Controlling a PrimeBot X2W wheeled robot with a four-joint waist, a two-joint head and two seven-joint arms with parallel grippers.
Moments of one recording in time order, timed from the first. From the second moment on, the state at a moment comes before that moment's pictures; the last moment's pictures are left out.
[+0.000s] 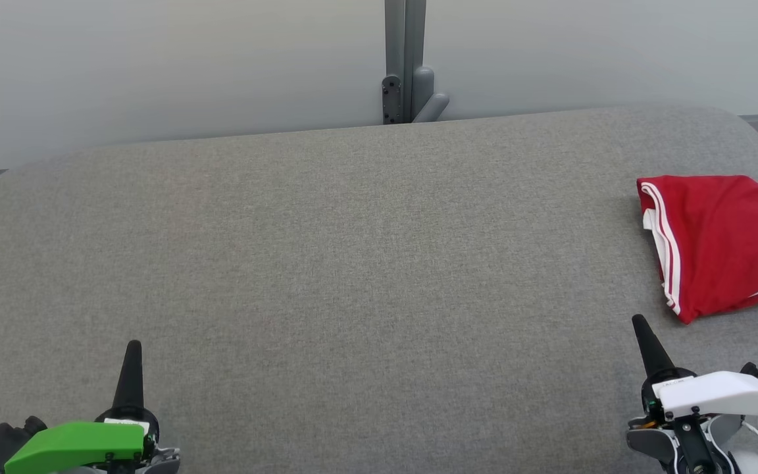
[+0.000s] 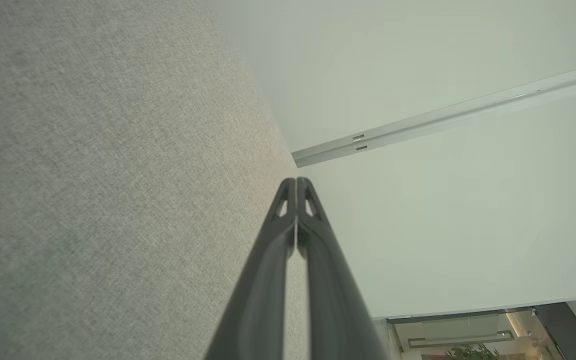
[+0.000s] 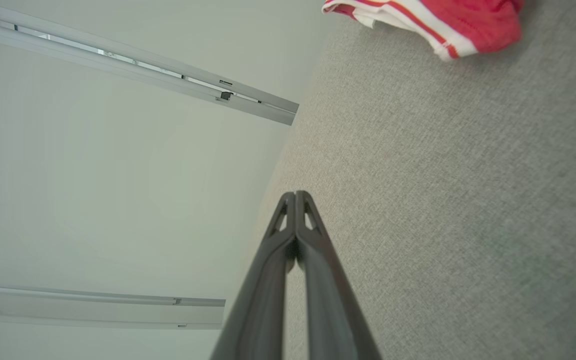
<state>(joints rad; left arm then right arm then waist) -0.02 0.04 0.10 0.22 -1.29 -0.12 0.02 -0.05 -0.04 -0.08 0.26 1.24 0.13 0.03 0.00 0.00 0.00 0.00</state>
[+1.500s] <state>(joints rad) -0.07 0.05 0.11 0.22 -1.60 -0.13 0.11 -0.07 -0.05 -0.11 0.22 1.60 0.13 0.11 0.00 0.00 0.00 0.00</state>
